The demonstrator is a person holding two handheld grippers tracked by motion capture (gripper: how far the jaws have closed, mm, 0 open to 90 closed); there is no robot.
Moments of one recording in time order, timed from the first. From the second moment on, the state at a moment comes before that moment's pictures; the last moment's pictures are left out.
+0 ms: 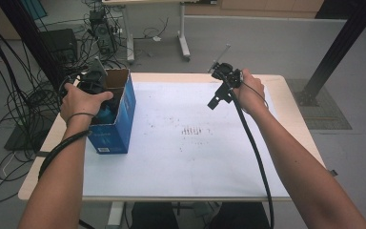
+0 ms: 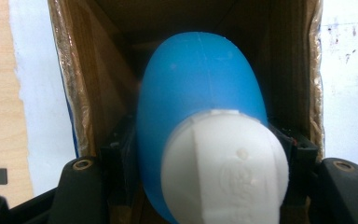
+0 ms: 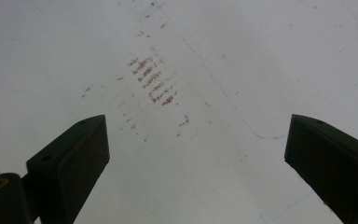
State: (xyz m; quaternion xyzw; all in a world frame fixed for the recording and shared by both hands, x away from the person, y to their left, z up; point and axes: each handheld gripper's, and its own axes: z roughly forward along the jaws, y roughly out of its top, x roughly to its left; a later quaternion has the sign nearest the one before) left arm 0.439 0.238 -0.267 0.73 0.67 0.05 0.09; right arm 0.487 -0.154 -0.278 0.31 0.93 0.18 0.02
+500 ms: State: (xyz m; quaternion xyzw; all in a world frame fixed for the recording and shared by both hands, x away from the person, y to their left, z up) left arm 0.438 0.238 -0.267 0.73 0.67 0.05 0.09; right arm 0.486 -0.153 -0.278 0.31 0.93 0.18 0.02
